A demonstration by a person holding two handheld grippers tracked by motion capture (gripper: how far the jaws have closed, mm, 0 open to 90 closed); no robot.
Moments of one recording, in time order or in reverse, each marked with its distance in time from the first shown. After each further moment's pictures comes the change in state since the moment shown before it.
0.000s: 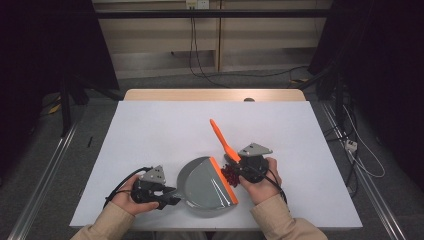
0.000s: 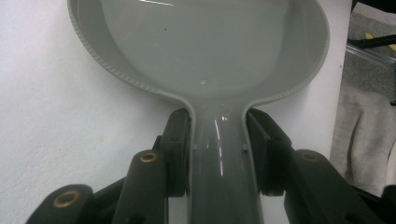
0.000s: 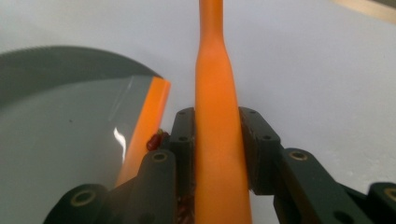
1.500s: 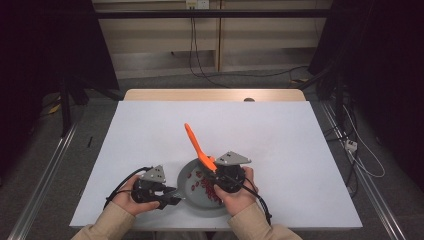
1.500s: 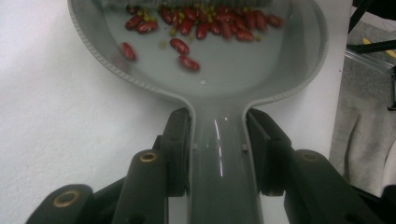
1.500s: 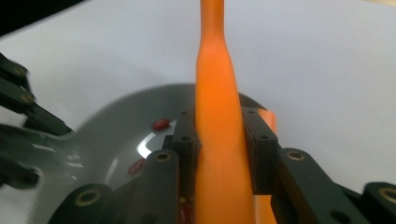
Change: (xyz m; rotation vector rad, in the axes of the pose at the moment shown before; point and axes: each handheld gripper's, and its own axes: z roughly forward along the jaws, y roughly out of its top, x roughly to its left) left arm 0.000 -0.001 0.001 -0.003 -0.005 -0.020; right arm 0.066 0.010 0.007 -0.116 0.151 0.088
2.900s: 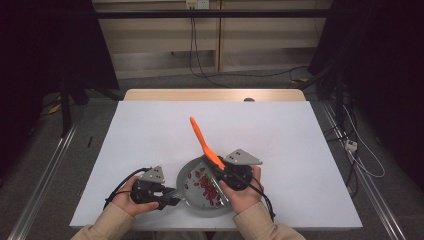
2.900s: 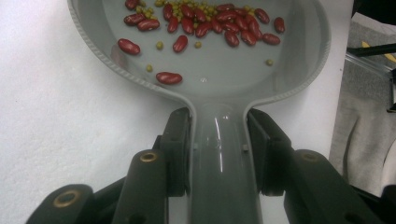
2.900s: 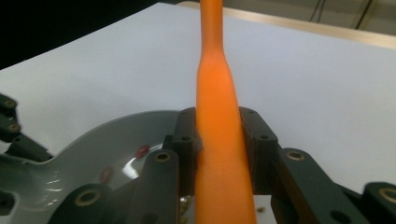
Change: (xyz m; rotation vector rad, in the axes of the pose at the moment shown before) left arm 0.001 -0.004 0.000 -0.008 -0.001 -0.010; right arm -0.019 -0.002 -0.011 -0.125 -0.034 -0.003
